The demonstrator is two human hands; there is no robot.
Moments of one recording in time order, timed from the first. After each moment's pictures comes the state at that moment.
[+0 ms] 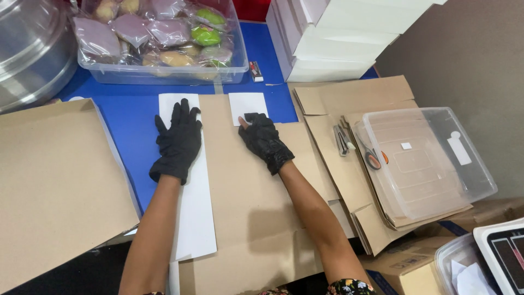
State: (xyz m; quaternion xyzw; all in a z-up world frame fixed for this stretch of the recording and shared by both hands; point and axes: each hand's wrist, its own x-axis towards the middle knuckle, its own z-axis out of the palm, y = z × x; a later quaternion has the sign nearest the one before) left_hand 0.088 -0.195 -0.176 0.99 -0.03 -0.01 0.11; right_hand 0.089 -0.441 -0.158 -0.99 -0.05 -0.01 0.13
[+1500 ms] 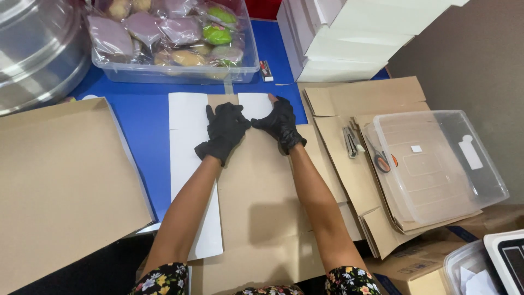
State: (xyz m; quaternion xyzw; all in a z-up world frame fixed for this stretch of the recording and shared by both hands) left_hand 0.125 -0.272 -0.175 0.91 -0.05 -0.02 0.40; right_hand 0.125 -0.457 -0.118 -0.94 0.05 -0.02 0.33
